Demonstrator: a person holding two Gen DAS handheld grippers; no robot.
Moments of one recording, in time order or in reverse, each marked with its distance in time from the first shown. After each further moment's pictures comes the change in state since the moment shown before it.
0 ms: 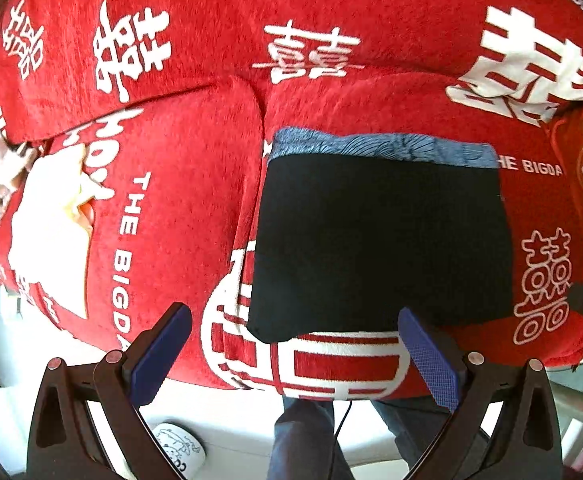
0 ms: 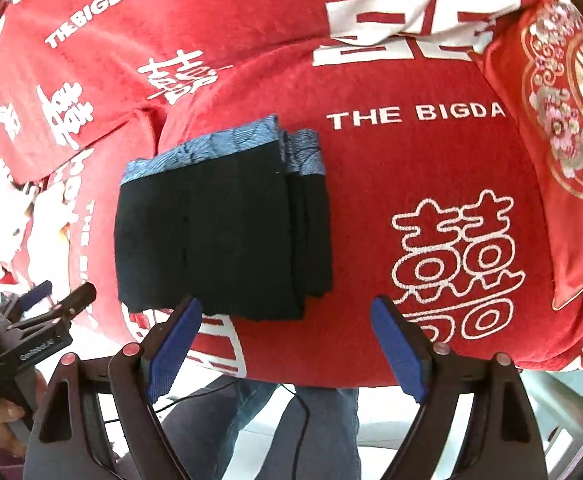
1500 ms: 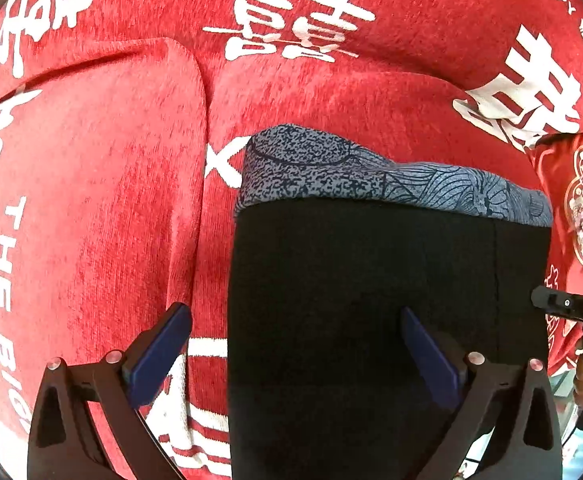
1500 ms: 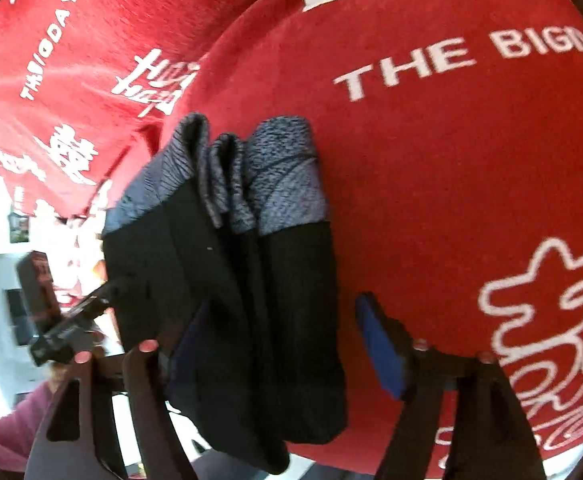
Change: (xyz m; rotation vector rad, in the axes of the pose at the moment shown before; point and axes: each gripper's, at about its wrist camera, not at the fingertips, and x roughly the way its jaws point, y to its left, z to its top) left arm 0.150 0.040 0.063 -0.001 -0.009 -0.324; right arm 0.140 -0.049 0.069 0.122 0.065 0.313
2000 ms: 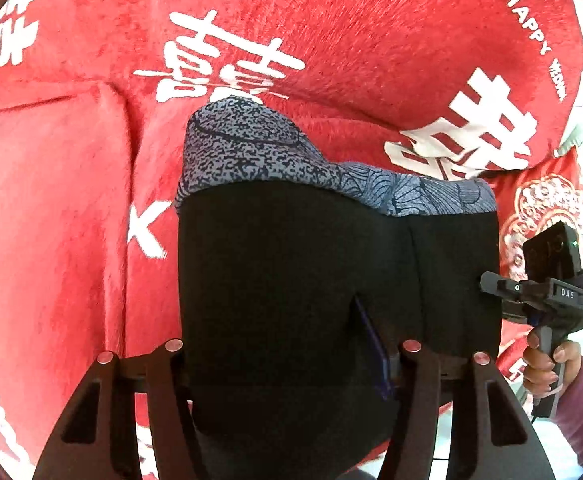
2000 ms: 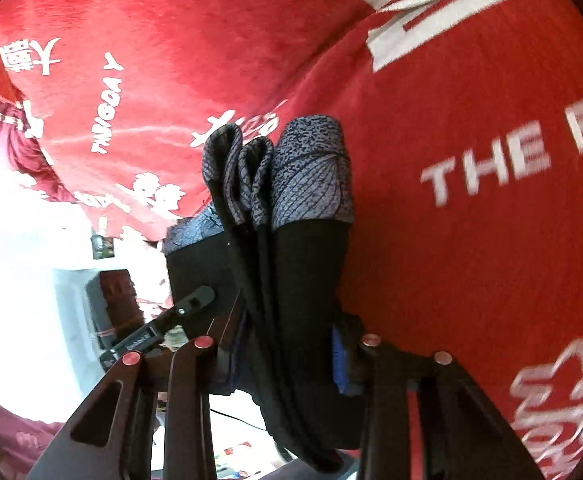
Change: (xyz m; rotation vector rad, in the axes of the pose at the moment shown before) left arm -0.032 -0.031 0.054 -0.041 0.010 -0.222; right arm -0.032 0.003 0.059 0.086 0.007 0.395
